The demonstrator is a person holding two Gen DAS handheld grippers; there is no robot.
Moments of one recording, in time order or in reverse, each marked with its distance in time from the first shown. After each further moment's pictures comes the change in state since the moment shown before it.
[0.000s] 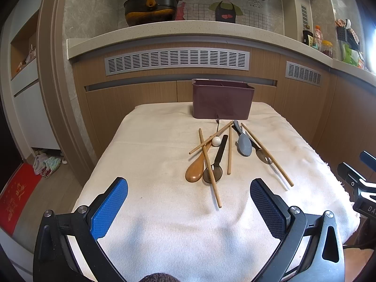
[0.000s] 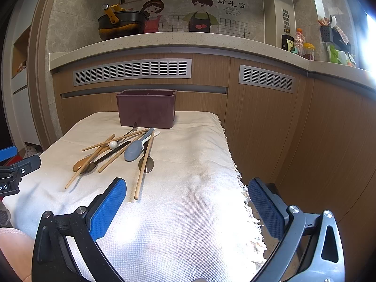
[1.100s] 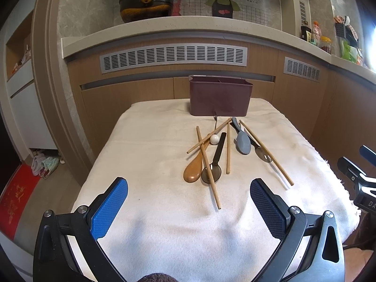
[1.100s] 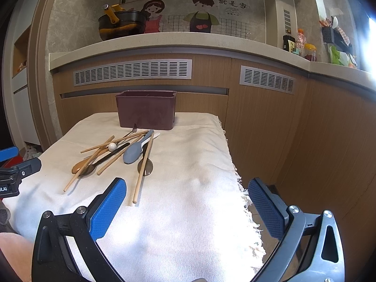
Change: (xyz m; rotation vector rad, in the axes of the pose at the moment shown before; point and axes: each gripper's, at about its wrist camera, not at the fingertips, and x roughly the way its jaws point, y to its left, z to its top) left arm 0.010 0.002 0.010 0.013 0.047 -0.028; right arm 0.010 0.002 0.008 -0.023 -0.016 -0.014
